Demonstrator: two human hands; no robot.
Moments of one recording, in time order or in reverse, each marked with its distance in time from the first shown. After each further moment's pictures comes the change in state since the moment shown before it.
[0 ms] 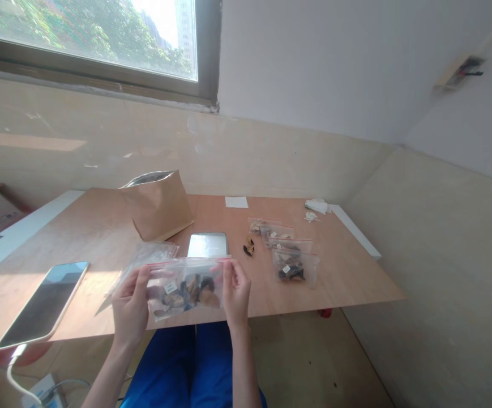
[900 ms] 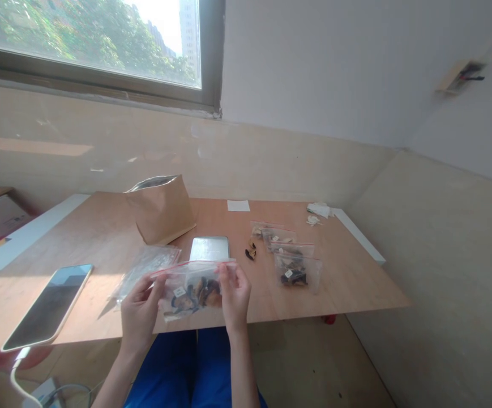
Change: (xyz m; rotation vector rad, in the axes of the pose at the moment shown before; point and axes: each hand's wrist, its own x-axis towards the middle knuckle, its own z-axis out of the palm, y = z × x) left_hand -0.005 -0.003 0.005 0.104 0.007 0.054; right_hand 0.001 0.001 0.008 0.083 0.097 0.089
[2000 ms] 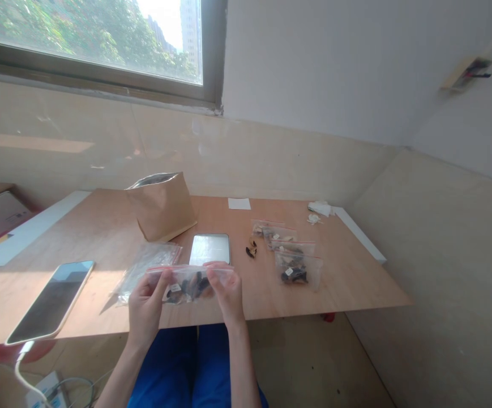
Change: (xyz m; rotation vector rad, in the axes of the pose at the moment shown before) left_hand -0.001 0.000 0.005 -0.067 -0.057 0.047; right_hand 0.002 0.013 0.005 0.206 -0.255 0.060
